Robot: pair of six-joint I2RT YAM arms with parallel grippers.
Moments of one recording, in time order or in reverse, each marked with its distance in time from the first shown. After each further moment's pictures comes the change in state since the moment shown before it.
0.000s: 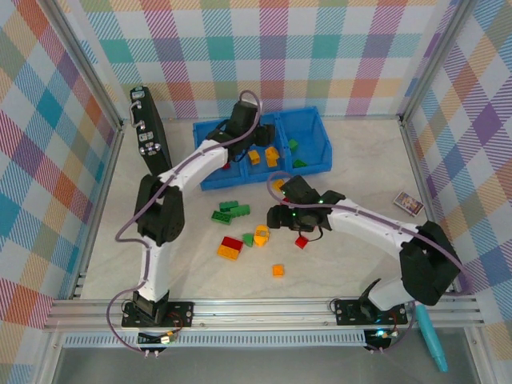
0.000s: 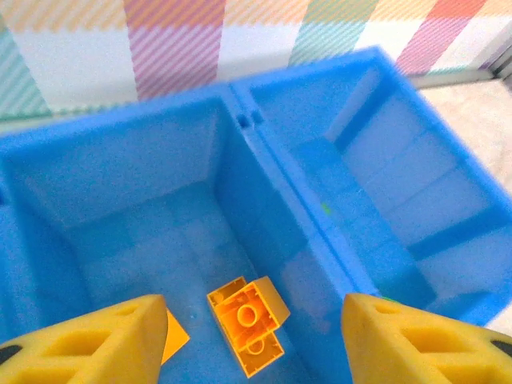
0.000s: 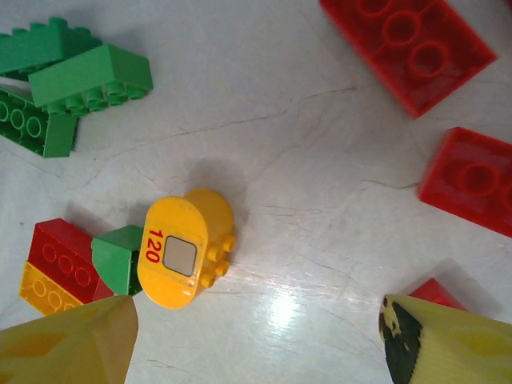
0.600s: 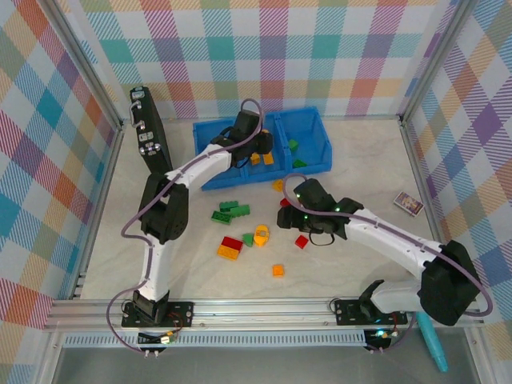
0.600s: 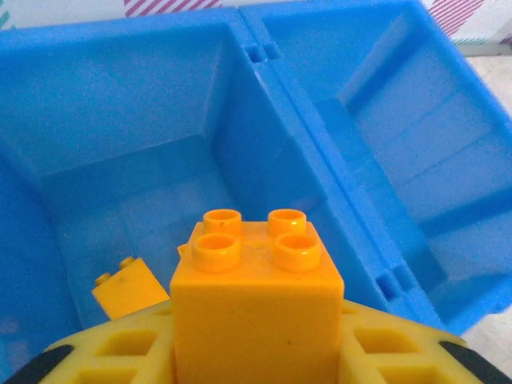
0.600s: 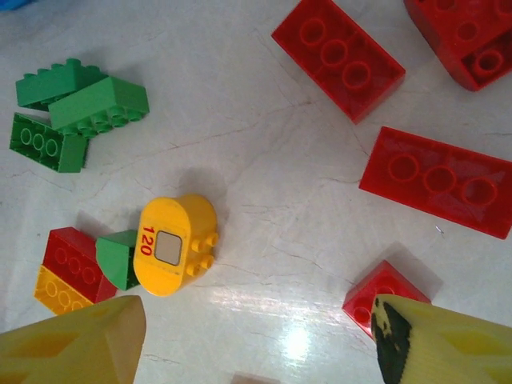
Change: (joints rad) left arm -0.013 0.090 -0.032 0.032 0.023 -0.074; right arm -0.039 -0.165 -0.089 0.009 0.035 0.014
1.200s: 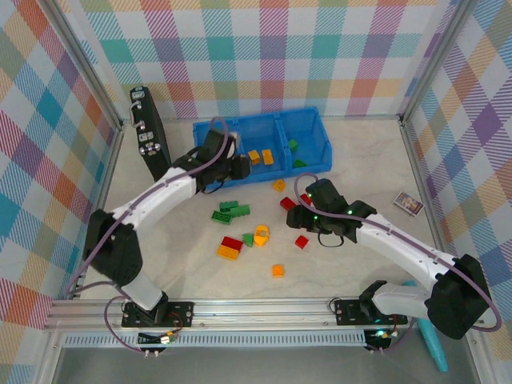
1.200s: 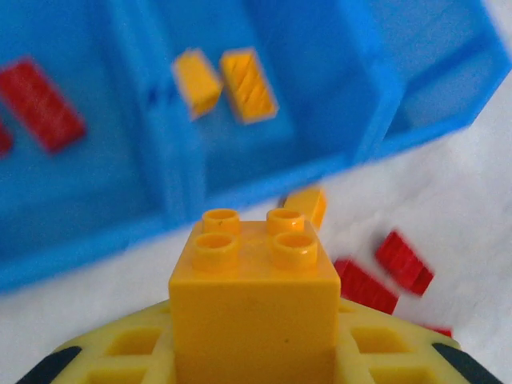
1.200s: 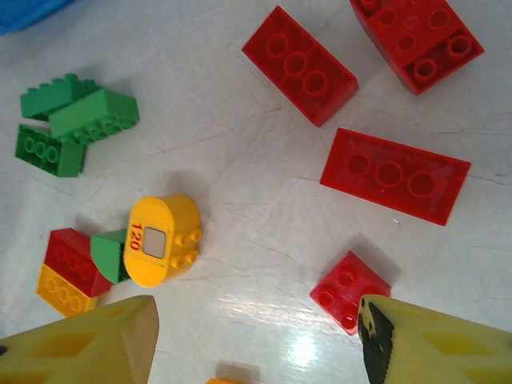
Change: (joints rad) left arm -0.003 -0.500 -0.435 -0.168 0.061 -0.094; right arm -0.056 -0.108 -0.058 -0.014 -0.022 -0.016
